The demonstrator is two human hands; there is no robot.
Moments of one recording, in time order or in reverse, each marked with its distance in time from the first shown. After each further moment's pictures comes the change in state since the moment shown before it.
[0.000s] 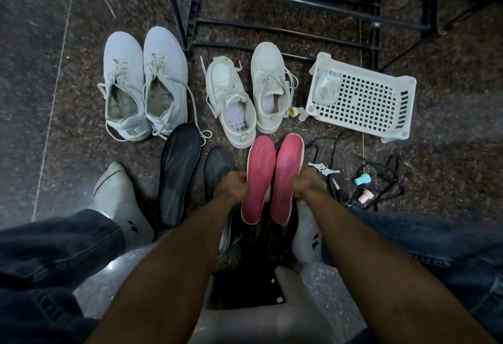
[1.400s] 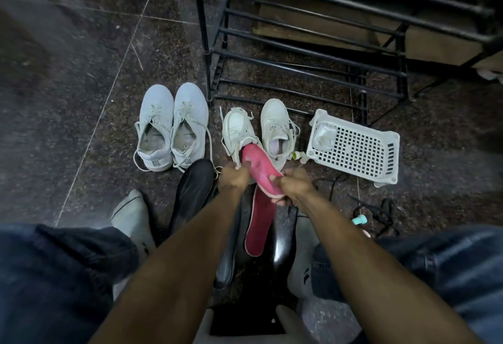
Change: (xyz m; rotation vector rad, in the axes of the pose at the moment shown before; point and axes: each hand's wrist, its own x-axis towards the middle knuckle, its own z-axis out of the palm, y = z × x) left_hand -0.061 0.085 -0.076 -0.484 0.344 0.037; right_hand -0.081 -0.083 -0.042 0.370 -0.195 -0.256
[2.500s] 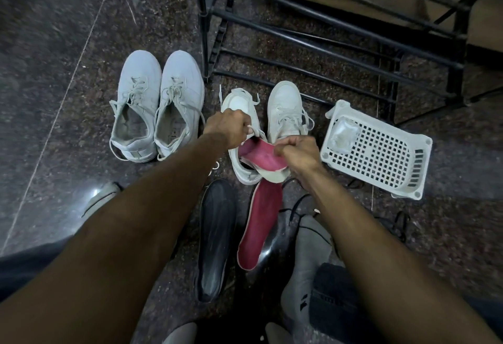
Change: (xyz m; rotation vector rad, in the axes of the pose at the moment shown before) left_hand 0.115 0.074 -0.016 0.952 -0.068 0.604; right_hand 0.106 -0.039 -0.002 -0.087 0.080 -0.149
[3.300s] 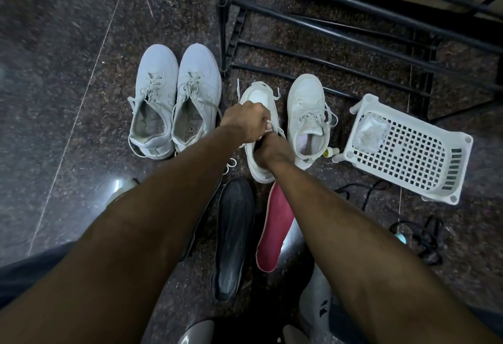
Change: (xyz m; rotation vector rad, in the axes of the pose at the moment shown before) left_hand 0.006 -0.003 -0.009 0.034 -0.015 0.046; right_hand 0.041 -0.008 0.096 -0.653 0.000 -0.088
